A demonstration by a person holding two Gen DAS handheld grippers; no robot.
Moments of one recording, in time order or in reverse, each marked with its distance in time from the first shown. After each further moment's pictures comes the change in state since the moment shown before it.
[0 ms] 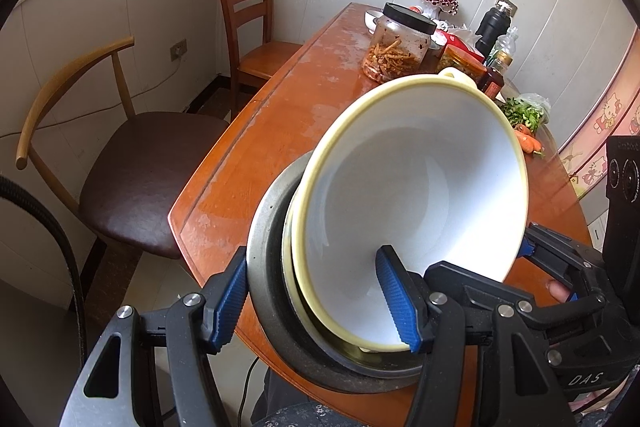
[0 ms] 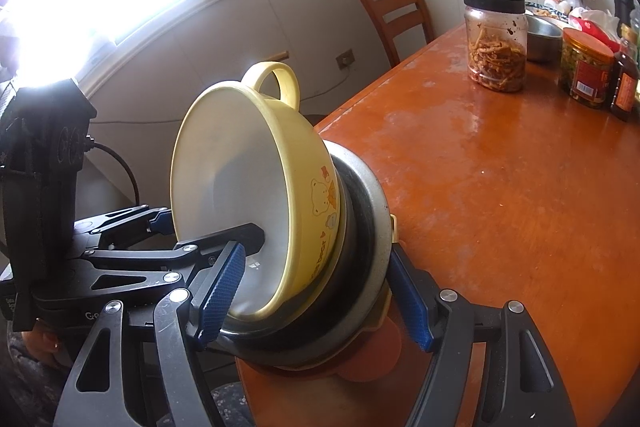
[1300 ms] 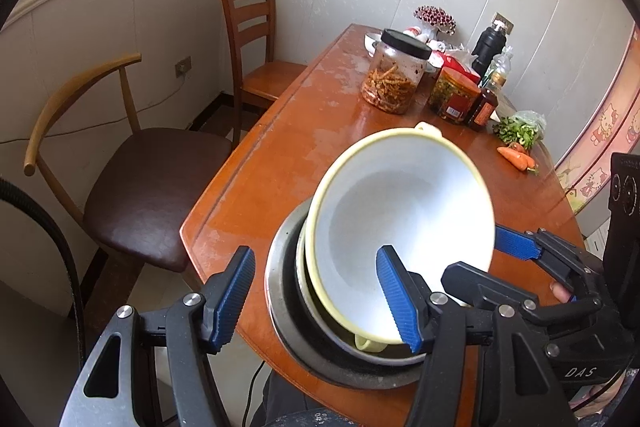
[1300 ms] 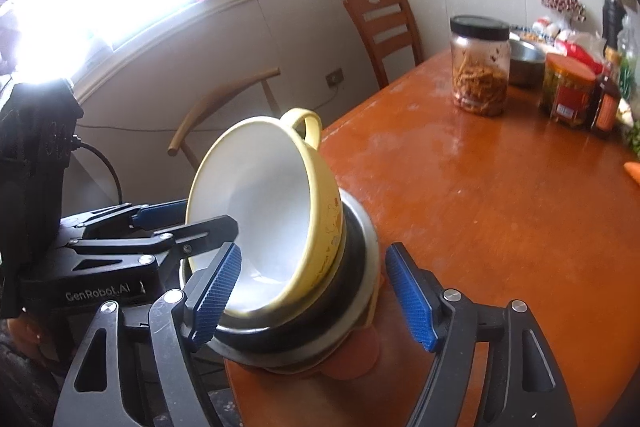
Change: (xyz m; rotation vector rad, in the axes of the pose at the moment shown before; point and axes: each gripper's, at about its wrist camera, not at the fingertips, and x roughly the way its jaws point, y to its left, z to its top) left arm -0.025 0.006 0.003 -0.011 -0.079 -0.003; right arm -0.019 -0.001 0.002 -0.045 -0.071 -0.061
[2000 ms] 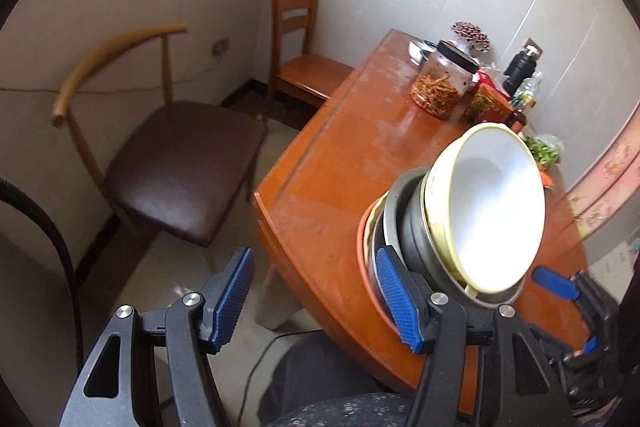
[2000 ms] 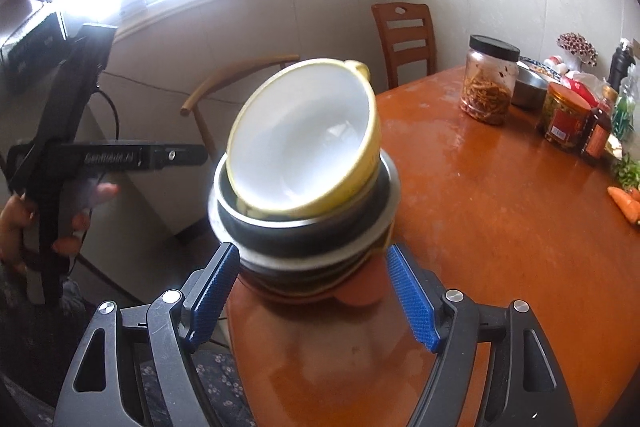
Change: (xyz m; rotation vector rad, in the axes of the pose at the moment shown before) left arm -0.005 0.073 -0.024 -0.130 0.021 0.004; right arm -0.024 0.029 -0.056 -0.176 0.007 -0.044
